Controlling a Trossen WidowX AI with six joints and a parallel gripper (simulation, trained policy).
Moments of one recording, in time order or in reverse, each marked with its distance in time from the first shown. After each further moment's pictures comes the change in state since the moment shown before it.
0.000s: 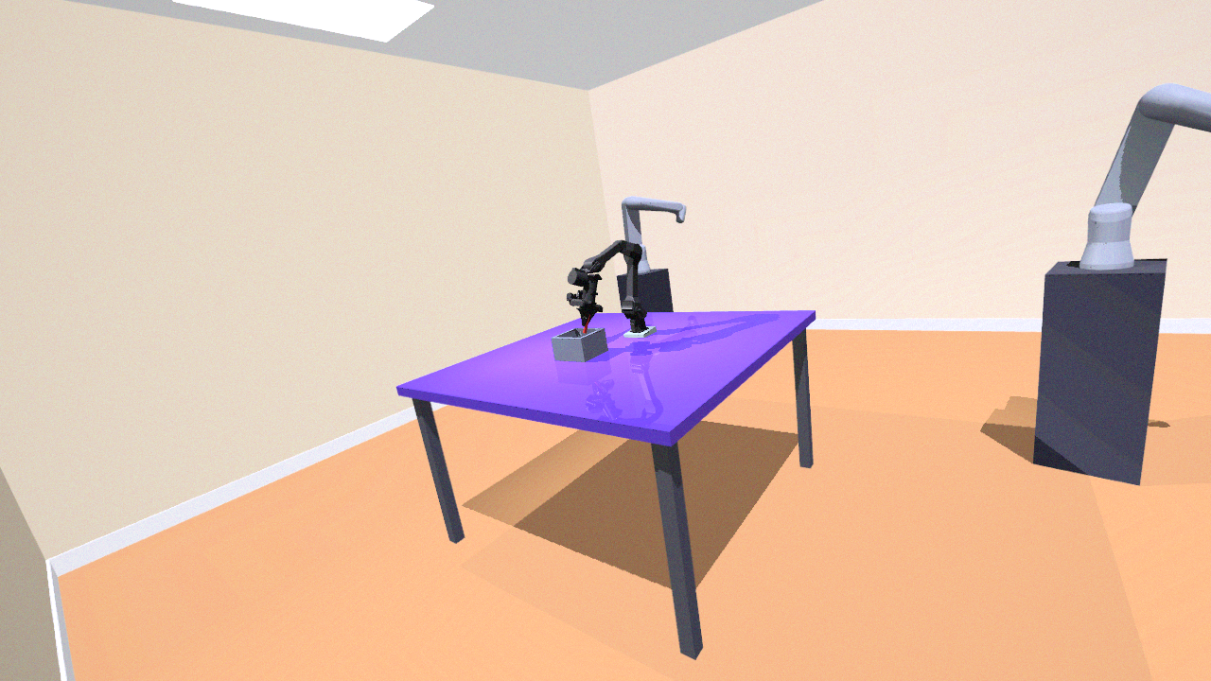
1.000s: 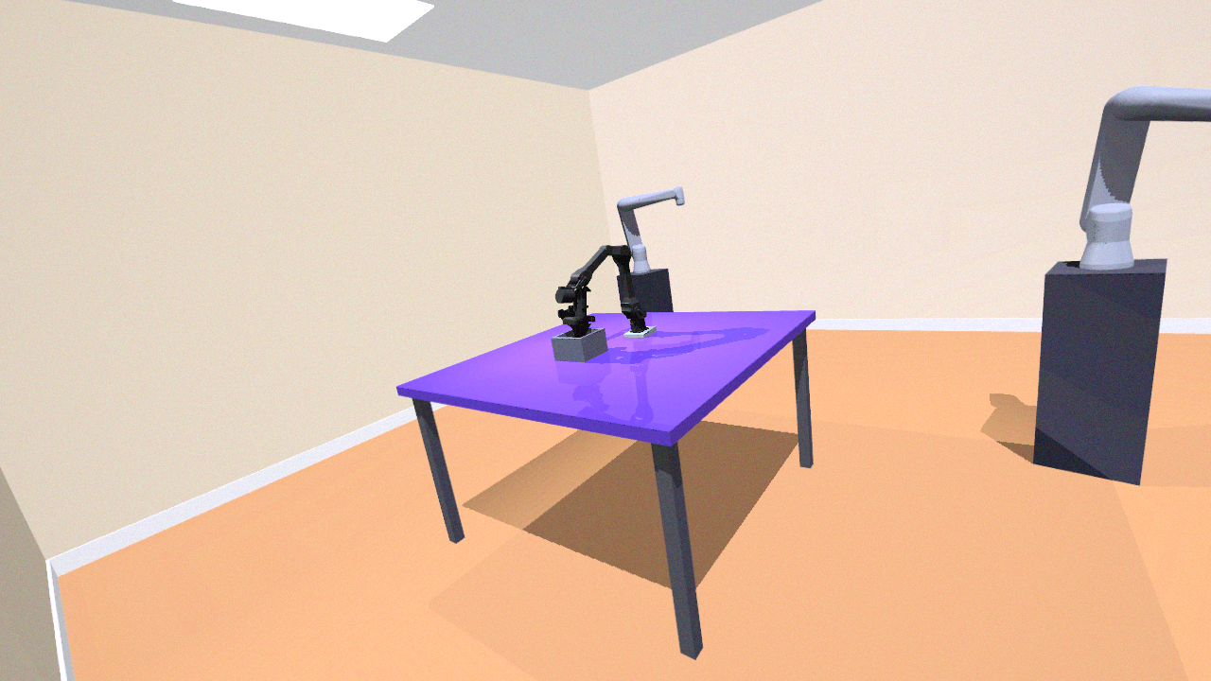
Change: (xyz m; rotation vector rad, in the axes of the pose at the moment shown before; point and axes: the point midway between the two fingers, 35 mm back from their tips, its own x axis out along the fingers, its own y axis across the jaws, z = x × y) arm 0.061 -0.005 0.021 -0.013 0.068 -0.167
